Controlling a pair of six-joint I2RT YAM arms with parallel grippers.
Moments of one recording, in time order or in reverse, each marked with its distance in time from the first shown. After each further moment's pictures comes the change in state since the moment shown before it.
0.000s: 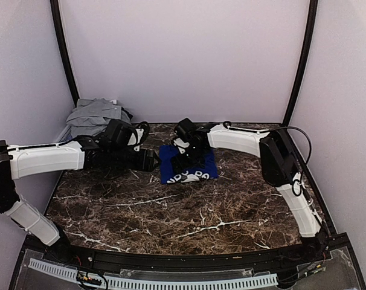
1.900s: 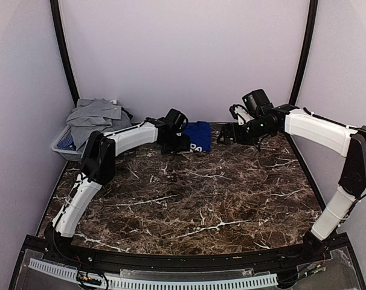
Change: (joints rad) left arm 0.071 1.128 1.299 -0.377 -0.103 -0.091; right arm -0.276 -0.766 -0.653 0.185 -0.111 0.120
